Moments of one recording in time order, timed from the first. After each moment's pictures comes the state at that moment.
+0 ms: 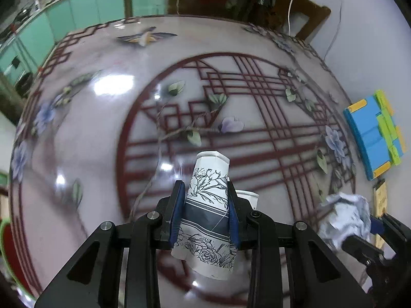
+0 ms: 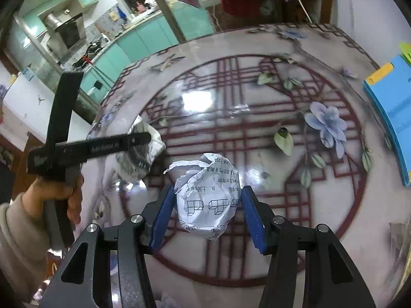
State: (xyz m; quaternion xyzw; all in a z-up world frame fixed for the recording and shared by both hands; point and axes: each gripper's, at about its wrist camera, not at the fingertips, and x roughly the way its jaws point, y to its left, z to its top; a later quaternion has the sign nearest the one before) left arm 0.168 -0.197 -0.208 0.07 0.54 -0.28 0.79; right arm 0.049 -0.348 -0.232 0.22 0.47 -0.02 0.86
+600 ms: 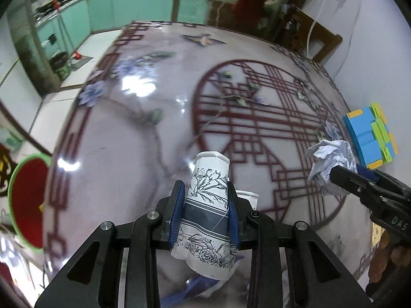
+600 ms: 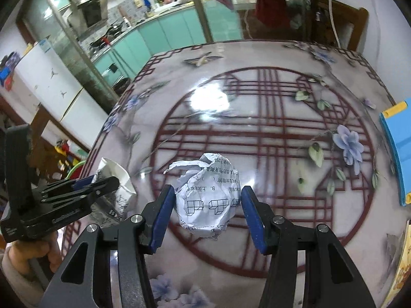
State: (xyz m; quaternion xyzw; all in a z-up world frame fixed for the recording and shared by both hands) left arm 0.093 -0.082 -0.178 0.01 0.52 -0.21 0.83; right arm 0.054 -0.279 -0.202 0.15 0.47 0.02 0.87
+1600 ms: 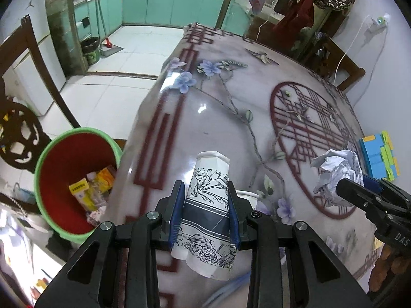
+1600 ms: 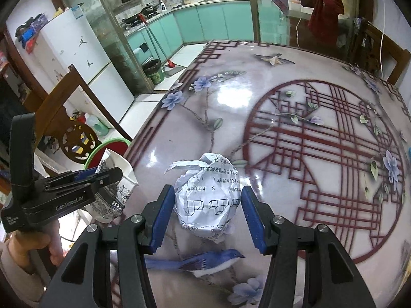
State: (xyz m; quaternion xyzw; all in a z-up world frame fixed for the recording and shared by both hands) left arm 0.102 0.058 -0.179 -0.03 0.51 -0.16 0.84; right arm 0.072 -0.124 -0.179 0.10 0.48 0.07 0.87
